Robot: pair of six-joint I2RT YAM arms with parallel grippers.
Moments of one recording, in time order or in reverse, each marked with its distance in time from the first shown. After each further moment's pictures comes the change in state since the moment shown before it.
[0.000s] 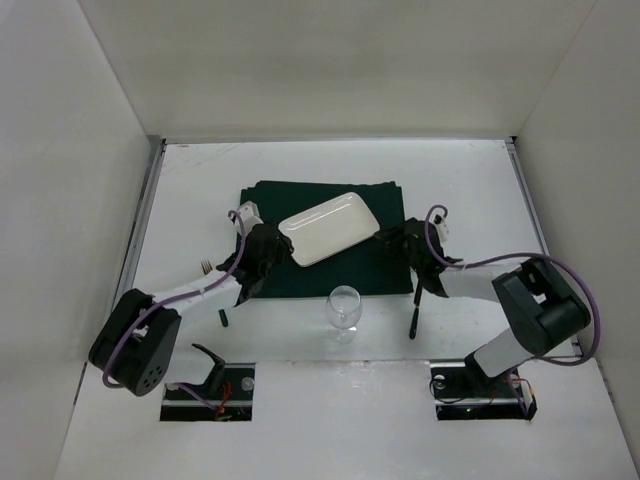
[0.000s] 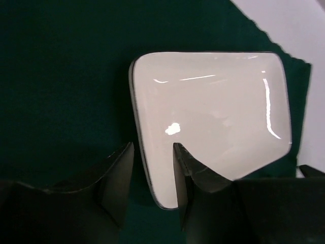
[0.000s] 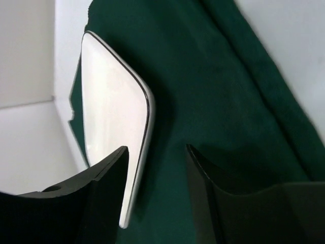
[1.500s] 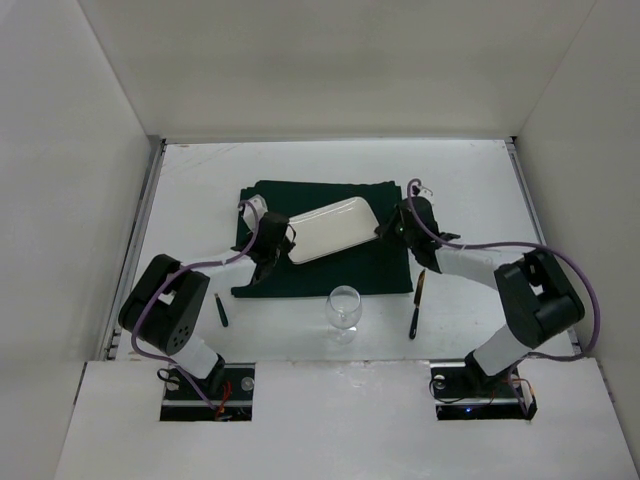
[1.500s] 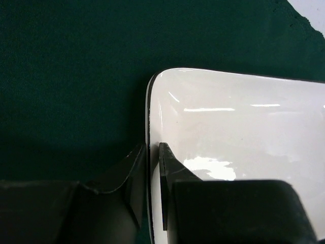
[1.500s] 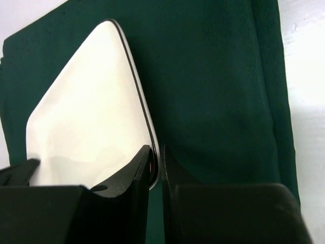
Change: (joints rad) left arm 0.047 0.248 0.138 -0.024 -0.006 0.025; right arm -0.044 0.061 0.274 -0.279 -0.116 -0.566
